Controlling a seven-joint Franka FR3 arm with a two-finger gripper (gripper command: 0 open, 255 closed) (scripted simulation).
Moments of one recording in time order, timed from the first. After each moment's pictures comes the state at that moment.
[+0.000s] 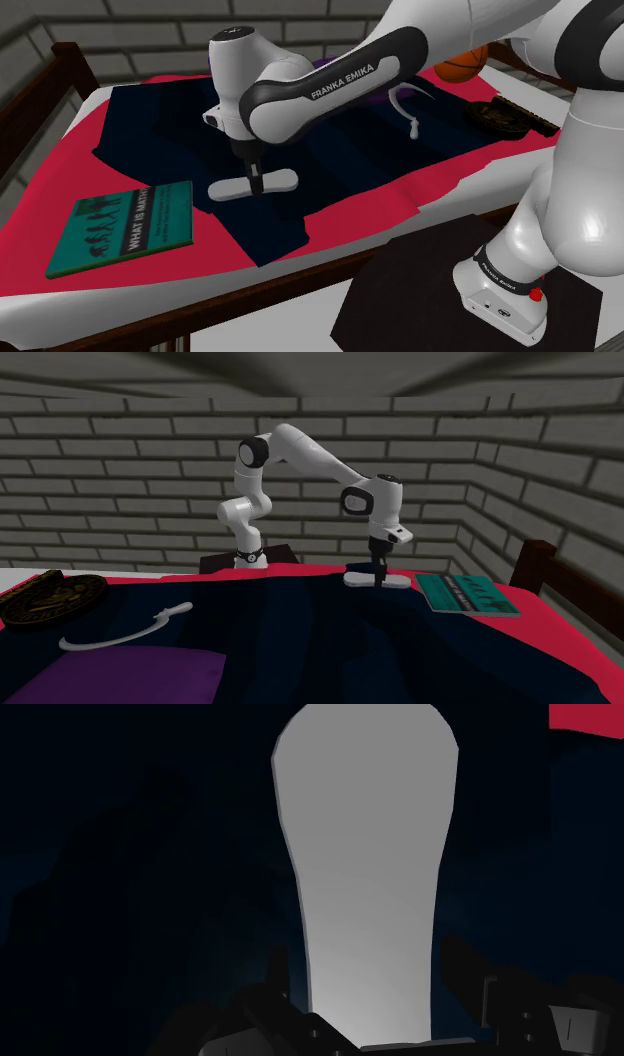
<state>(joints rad) 0.37 0.34 0.25 -1.78 -0.12 2.11 -0.45</state>
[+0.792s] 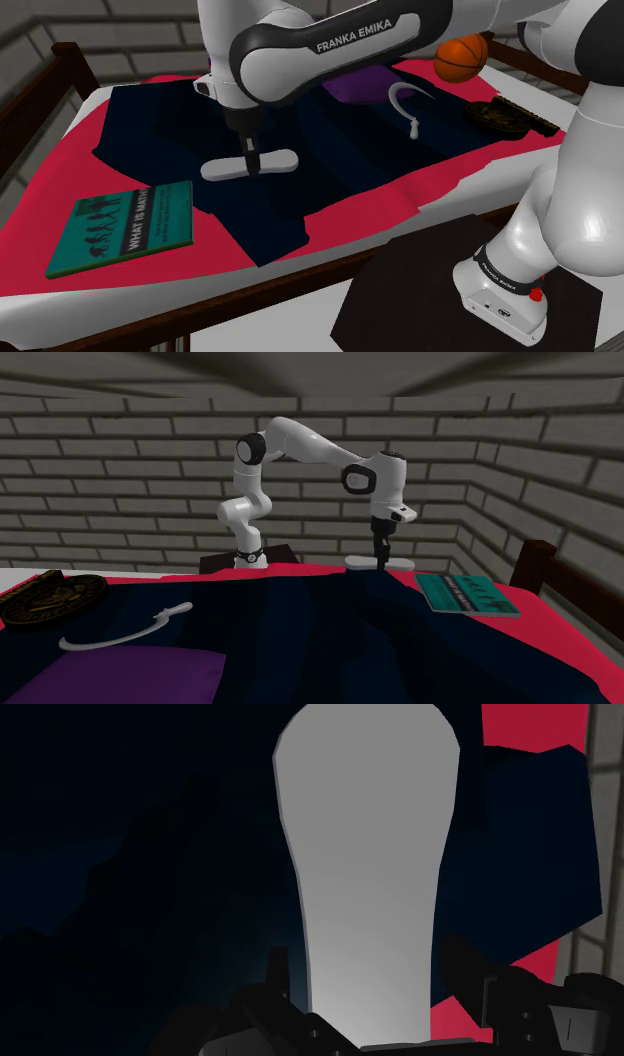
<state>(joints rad) 0.37 0.29 0.25 -1.67 -0.10 1.96 -0.47</state>
